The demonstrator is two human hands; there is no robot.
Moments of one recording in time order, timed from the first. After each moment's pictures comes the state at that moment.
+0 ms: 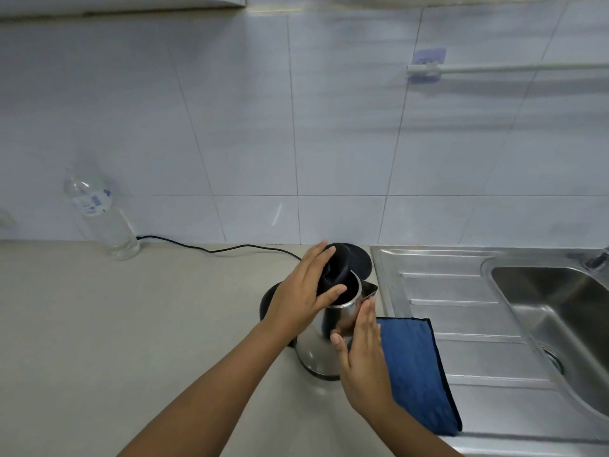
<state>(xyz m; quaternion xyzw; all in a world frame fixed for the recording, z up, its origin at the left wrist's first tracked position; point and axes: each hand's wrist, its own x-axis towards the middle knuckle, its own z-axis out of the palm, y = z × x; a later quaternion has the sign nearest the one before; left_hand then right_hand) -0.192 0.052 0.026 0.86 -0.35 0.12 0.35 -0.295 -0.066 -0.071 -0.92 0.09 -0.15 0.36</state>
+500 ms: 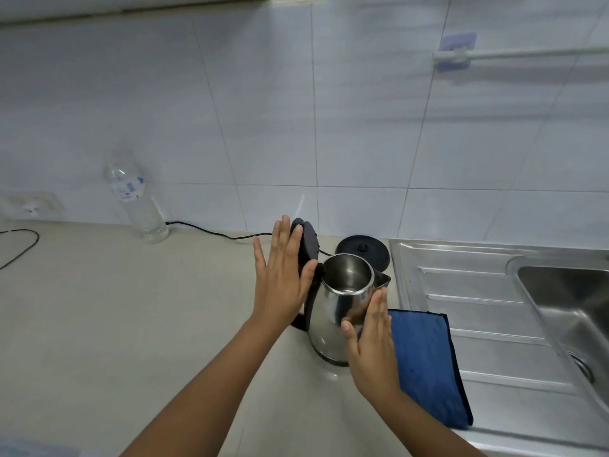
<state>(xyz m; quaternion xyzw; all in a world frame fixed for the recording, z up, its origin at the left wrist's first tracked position) -0.197 0.087 0.016 0.88 -0.24 0.31 0.25 -0.296 -0.066 -0.077 -0.92 0.09 -0.16 0.36</state>
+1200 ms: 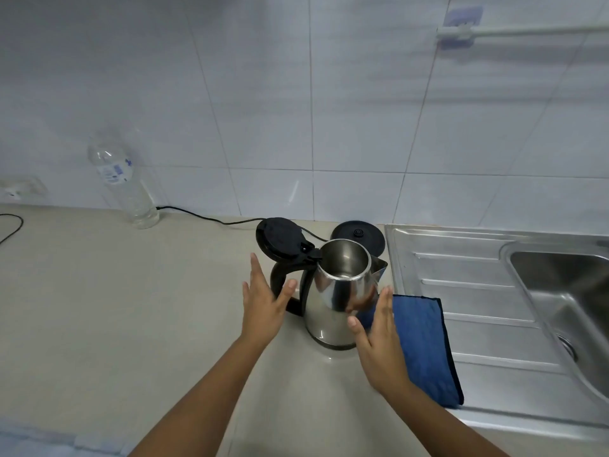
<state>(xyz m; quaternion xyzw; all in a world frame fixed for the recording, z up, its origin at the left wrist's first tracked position) -0.220 0.110 -0.039 0.87 -0.04 0.05 0.48 -0.313 -0.084 -0.079 -0.87 0.12 -0.08 0.47</state>
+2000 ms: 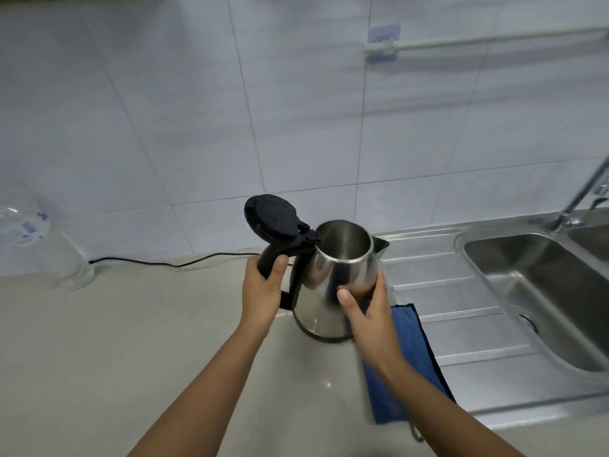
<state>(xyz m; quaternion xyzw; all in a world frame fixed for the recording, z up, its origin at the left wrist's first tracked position) -0.158 0.046 0.009 0.77 -0.07 0.02 0.63 -0.267 -0.101 -0.035 -0.73 0.18 -0.23 0.63</state>
